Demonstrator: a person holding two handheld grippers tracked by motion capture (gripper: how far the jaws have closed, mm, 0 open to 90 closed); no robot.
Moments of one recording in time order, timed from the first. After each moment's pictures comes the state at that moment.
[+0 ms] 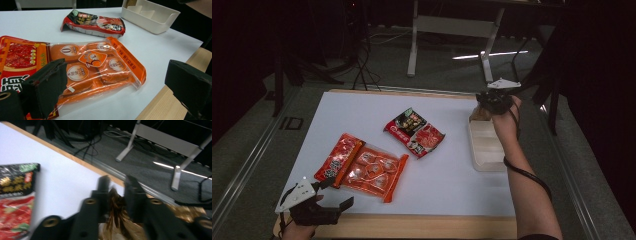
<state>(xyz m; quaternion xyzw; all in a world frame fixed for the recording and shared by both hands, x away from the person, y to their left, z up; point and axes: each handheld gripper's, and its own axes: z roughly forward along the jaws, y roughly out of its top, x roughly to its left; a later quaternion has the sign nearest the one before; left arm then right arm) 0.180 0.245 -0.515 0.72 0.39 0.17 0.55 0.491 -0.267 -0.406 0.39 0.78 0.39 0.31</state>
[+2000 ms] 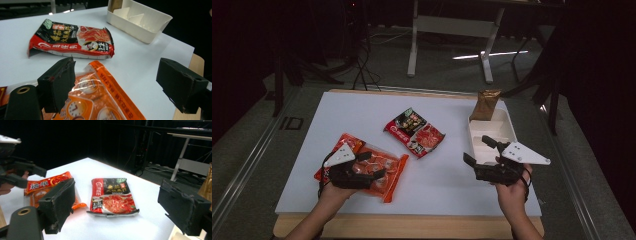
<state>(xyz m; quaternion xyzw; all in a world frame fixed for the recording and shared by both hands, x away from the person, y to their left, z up) 0.272 0.179 -0.488 0.75 0.35 0.11 0.54 0.275 -0.253 -0.409 0.29 0.73 0.57 0.24</state>
